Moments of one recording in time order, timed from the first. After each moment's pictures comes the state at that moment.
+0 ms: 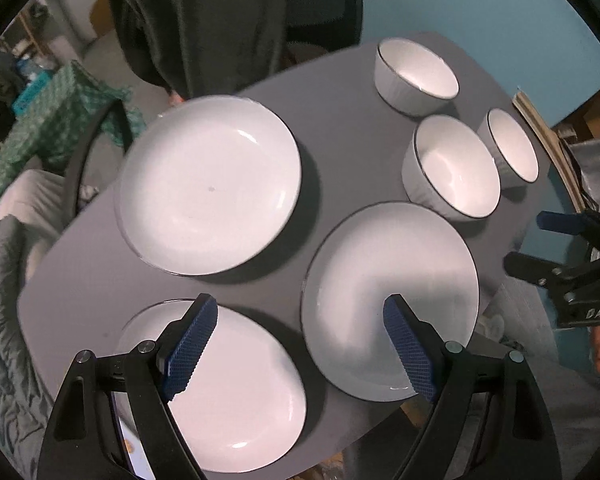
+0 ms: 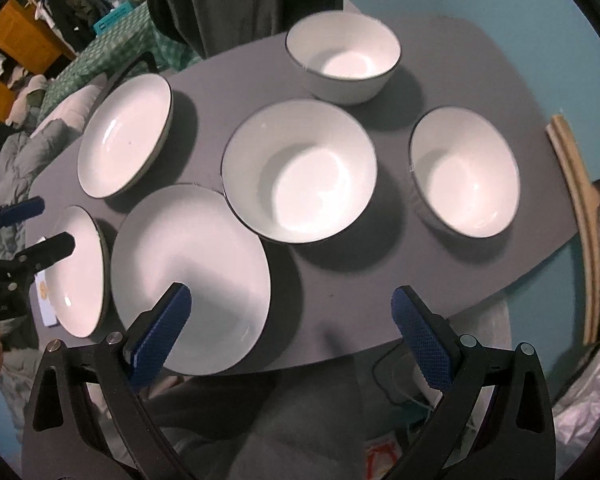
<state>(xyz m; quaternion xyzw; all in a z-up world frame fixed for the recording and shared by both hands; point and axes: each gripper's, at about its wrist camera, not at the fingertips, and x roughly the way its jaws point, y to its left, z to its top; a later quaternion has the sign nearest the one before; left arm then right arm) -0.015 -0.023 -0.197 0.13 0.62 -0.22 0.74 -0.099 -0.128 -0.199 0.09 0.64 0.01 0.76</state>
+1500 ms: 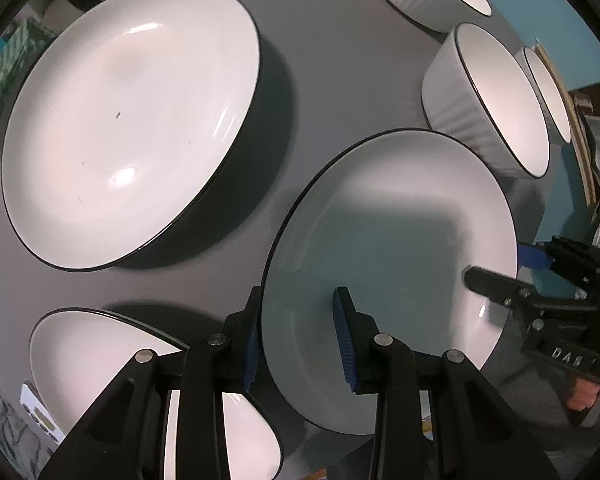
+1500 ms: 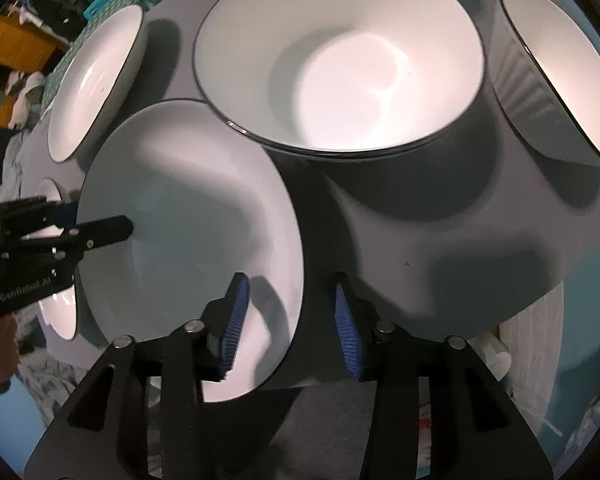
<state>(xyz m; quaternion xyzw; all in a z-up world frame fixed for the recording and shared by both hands) -0.014 -0.022 -0.265 0.11 0.71 -0.25 0.65 -0.106 -0.128 -0.239 0.16 0.69 0.03 0.71</state>
